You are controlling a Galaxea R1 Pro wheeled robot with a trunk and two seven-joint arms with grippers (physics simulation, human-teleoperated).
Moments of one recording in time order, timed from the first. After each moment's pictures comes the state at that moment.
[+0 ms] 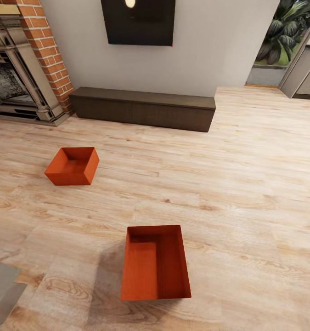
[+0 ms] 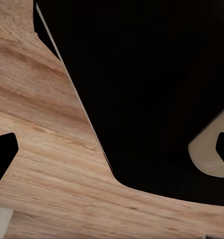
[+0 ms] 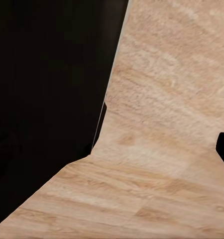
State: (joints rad) left arm 0.00 -0.04 0.00 -0.05 0.28 -0.02 0.00; right arm -0.12 -0.05 0.16 0.03 0.08 -0.20 -0.09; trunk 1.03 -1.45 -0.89
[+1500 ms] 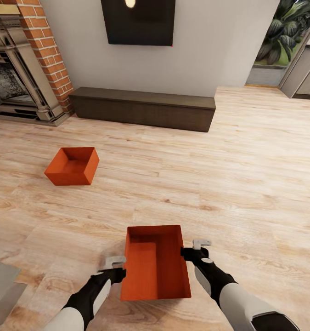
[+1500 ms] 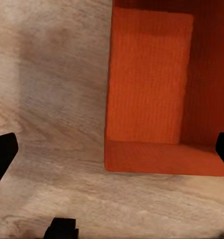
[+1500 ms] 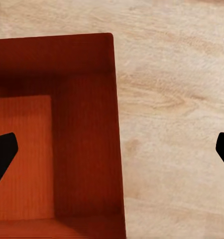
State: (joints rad) left arm -0.57 -0.10 -0.01 -0.46 0.11 0.25 0.12; right arm -0.73 0.10 0.12 -0.27 -0.11 -0.03 -0.13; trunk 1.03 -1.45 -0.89
